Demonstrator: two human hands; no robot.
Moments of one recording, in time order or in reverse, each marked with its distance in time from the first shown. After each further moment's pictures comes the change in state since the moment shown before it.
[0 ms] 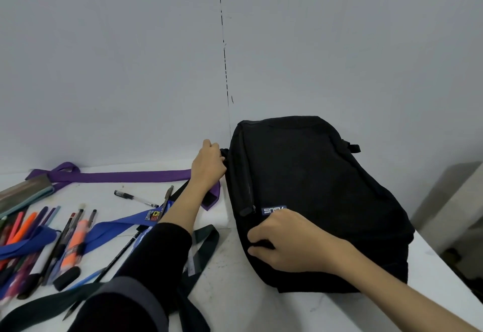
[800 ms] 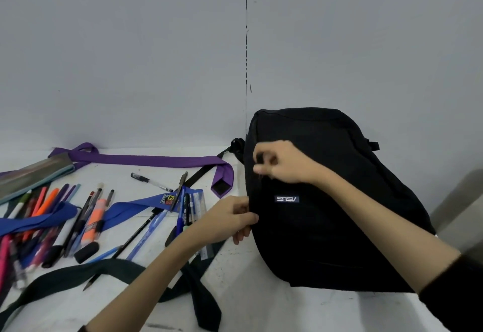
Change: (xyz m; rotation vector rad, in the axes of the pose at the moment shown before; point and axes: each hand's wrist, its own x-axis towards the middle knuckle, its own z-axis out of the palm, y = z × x) left_hand -0.131 0.013 -0.048 -0.703 -0.718 -0.044; right_hand 0.084 0.064 -0.023 0.293 0.192 0.206
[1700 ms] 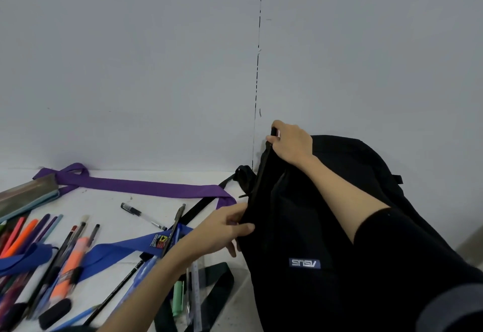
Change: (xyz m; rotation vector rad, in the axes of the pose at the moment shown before) left_hand 0.066 -0.019 -0.058 -0.097 0.041 0.057; right_hand 0.143 0.069 -0.019 -0.327 0.405 0.266
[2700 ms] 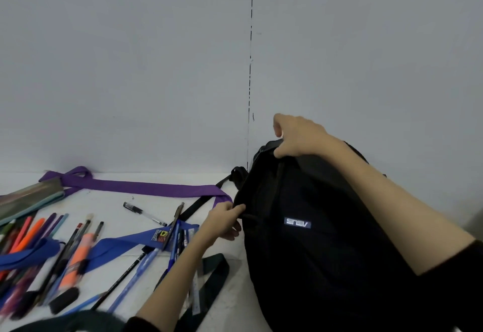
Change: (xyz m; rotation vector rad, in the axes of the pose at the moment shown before) left_hand 0.026 -0.013 0.019 0.000 0.318 -0.313; right_hand -0.059 -0.038 -0.117 -0.102 -0.343 -0.056
